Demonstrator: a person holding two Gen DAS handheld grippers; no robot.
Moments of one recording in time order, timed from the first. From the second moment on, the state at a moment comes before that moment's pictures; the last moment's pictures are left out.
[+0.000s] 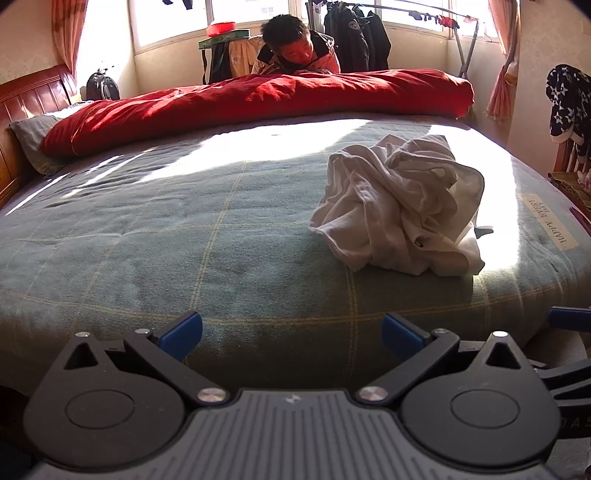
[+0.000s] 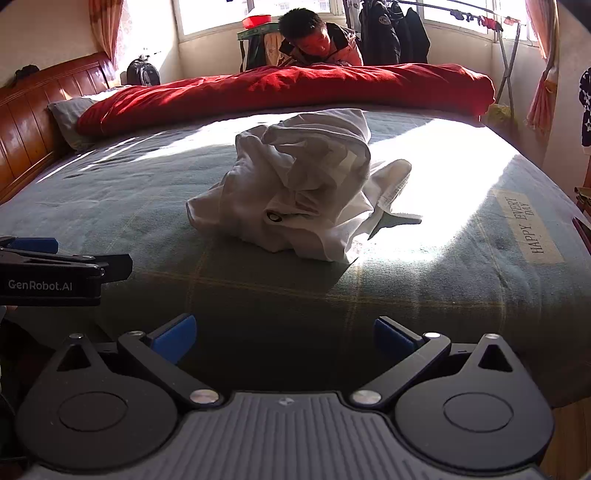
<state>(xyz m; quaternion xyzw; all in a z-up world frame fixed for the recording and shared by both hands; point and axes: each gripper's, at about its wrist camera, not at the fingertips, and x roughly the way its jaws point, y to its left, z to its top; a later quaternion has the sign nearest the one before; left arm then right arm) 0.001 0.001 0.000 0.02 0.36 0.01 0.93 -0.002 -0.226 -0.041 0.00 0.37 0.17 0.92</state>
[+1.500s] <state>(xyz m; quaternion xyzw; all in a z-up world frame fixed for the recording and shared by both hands) 0.002 0.008 -0.002 0.01 0.36 0.02 0.93 0.008 -0.236 -0.035 0.01 0.36 0.14 0.92</state>
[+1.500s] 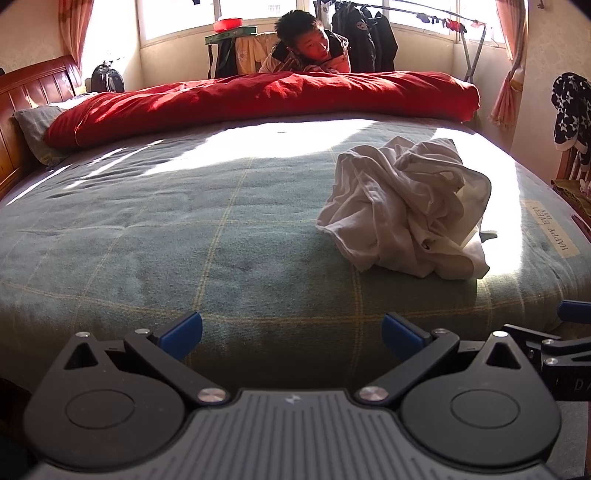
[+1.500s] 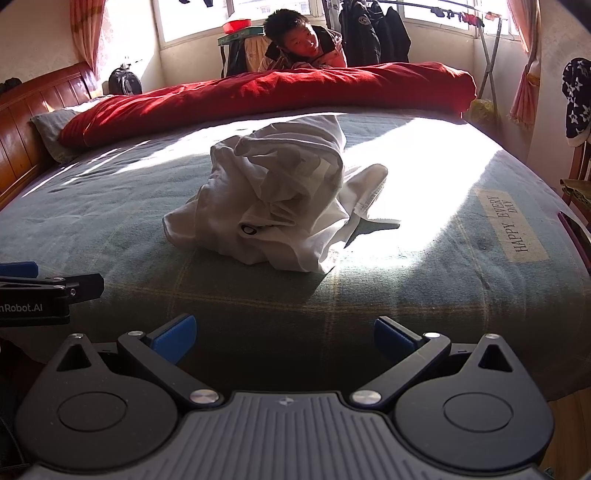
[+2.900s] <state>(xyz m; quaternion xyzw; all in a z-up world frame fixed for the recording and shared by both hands) 0.051 0.015 -0.022 0.01 0.38 0.03 0.93 0.063 -0.243 -0.035 0.00 0.38 0.15 0.91</state>
